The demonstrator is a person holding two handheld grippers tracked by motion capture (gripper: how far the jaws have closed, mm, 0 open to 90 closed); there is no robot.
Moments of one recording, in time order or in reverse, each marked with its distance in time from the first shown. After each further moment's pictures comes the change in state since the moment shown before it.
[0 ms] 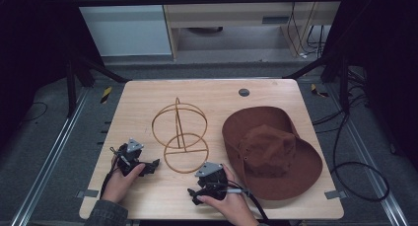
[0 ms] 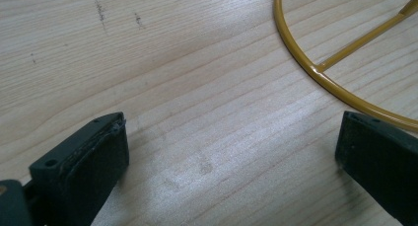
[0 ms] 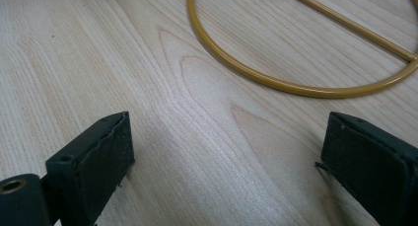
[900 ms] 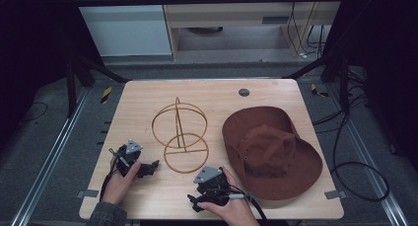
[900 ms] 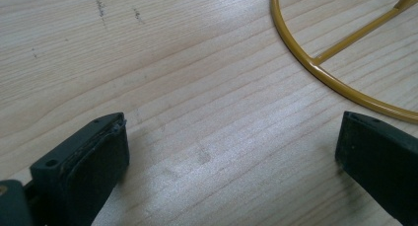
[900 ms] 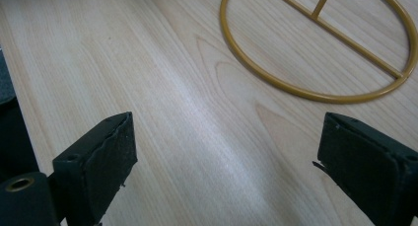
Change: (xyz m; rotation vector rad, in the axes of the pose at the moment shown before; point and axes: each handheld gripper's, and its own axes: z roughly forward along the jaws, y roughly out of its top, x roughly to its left) left arm 0.000 -0.003 -0.003 0.003 -0.003 0.007; right arm 0.018 0.010 -0.031 0.019 0.013 -0.061
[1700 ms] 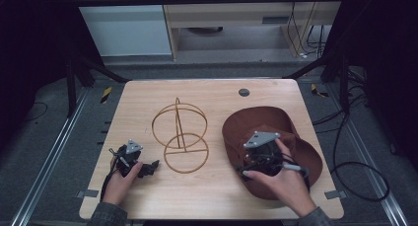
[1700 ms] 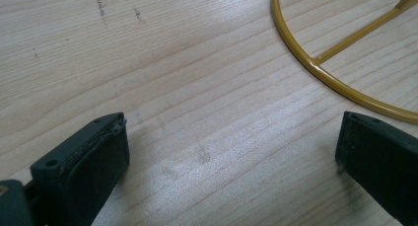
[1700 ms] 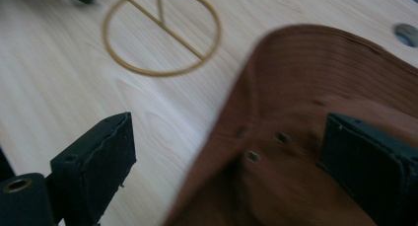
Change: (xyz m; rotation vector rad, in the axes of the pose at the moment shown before) left arm 0.000 0.000 0.000 0.000 0.002 -0.002; right arm -0.108 0.014 -0.131 0.059 -0.155 0.055
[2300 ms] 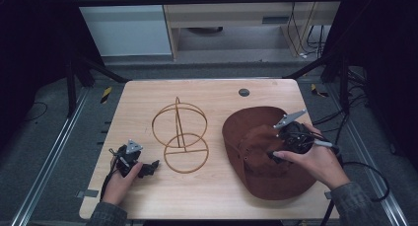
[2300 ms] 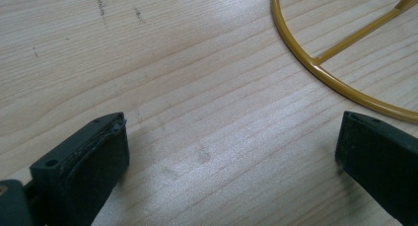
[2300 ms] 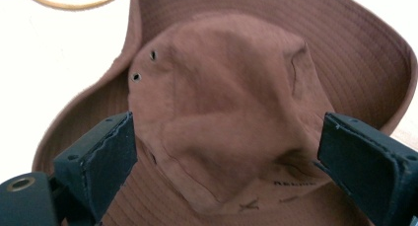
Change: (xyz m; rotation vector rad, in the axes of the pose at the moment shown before) left arm 0.000 0.000 0.000 0.001 0.001 -0.002; right arm -0.084 -0.014 -0.021 0.210 -0.005 0.047
